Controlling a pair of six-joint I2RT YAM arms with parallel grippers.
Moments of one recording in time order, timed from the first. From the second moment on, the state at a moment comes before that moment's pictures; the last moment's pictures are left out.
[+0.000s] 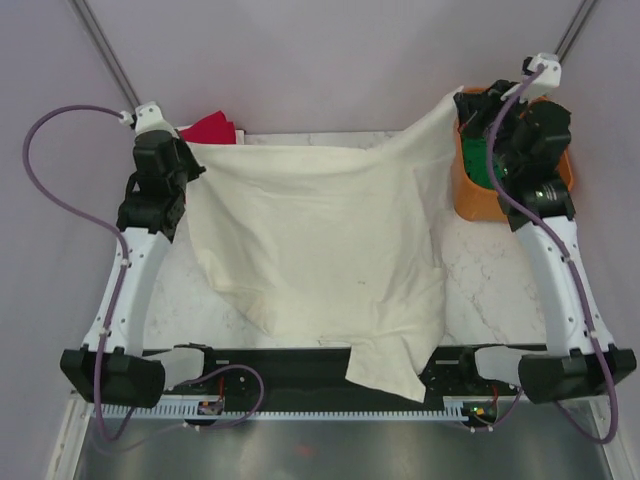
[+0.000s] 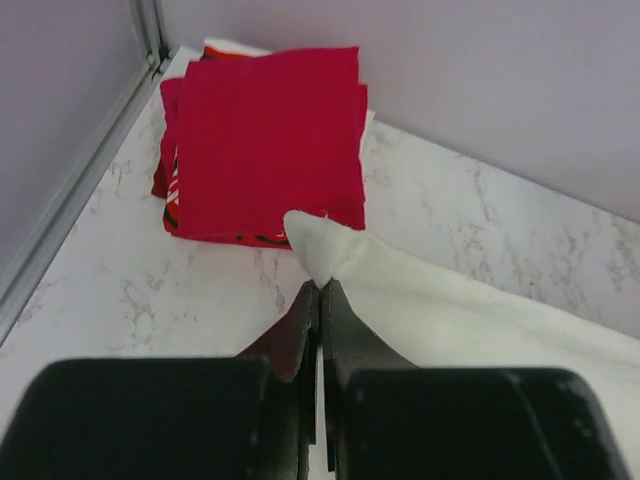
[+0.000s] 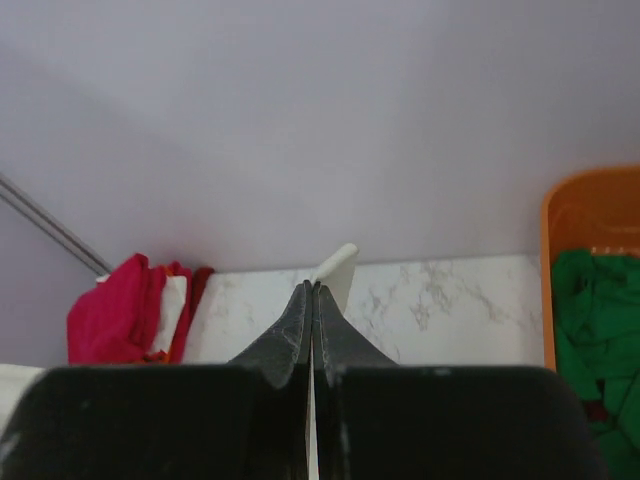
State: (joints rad) left arm -0.08 1.26 1.33 -0.41 -0.30 -0.34; right arm 0.11 1.31 1.50 -0.15 -0.08 0.37
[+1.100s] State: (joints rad) left arm -0.08 0.71 1.62 -0.49 0.02 -0.12; right arm 0.21 0.98 2.00 -0.31 -0.16 0.26
